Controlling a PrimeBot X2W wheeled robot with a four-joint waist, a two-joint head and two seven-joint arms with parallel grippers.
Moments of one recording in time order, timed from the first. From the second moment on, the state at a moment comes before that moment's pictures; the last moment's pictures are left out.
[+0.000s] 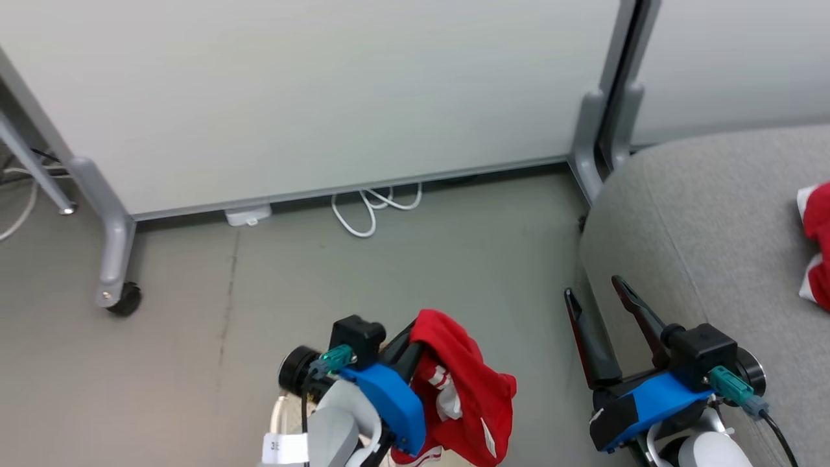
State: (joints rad) left arm -0.49 0.06 -0.85 0.79 -0.68 -0.13 -0.26; right arm -0.11 -0.05 0.11 0.12 0.10 0.13 -0.09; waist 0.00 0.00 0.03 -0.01
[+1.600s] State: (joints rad) left arm -0.76 0.05 -0.95 0.68 -0.72 -0.13 -0.26; right arm -0.07 -0.05 0.23 0.13 0.17 0.13 -0.05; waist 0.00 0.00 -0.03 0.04
